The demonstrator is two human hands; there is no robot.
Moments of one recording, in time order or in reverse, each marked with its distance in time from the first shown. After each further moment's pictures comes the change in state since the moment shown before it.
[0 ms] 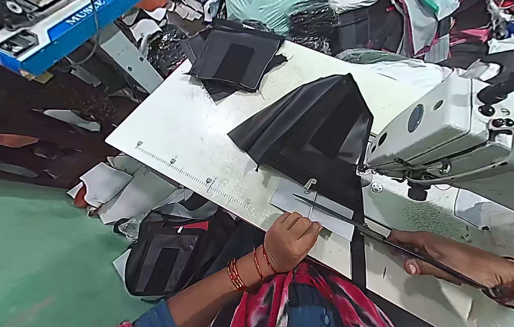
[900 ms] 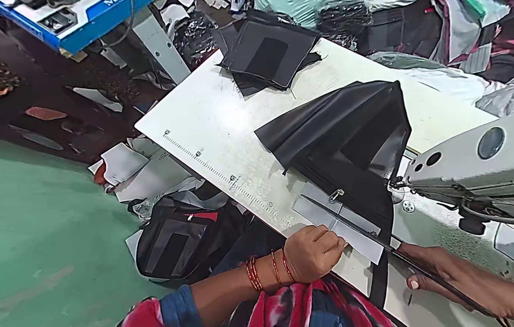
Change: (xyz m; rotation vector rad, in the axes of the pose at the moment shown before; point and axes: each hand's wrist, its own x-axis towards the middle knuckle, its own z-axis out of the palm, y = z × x) left_hand 0.002 0.000 -0.002 -0.042 -0.019 0.029; right_hand 0.028 -0.019 0.003 -0.141 0.055 -0.068
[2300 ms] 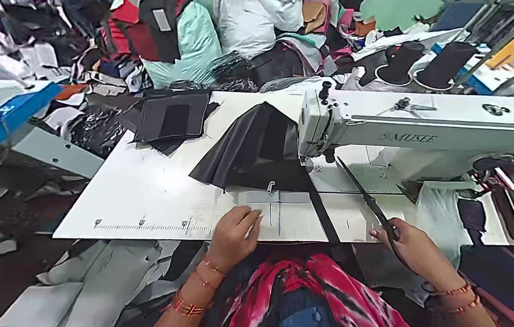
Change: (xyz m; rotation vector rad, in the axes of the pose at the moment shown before) left_hand 0.021 -0.061 -0.070 -0.106 -0.191 0.058; right_hand -0.074 -0.022 0.163 0.239 1.043 0.702
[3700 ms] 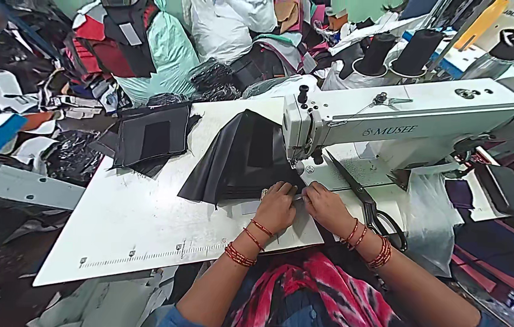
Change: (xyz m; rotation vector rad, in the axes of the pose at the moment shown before) left_hand 0.103 0.025 0.068 -0.086 -0.797 -0.042; right_hand 0.064 -0.119 0.084 -0.092 0.412 -0.798
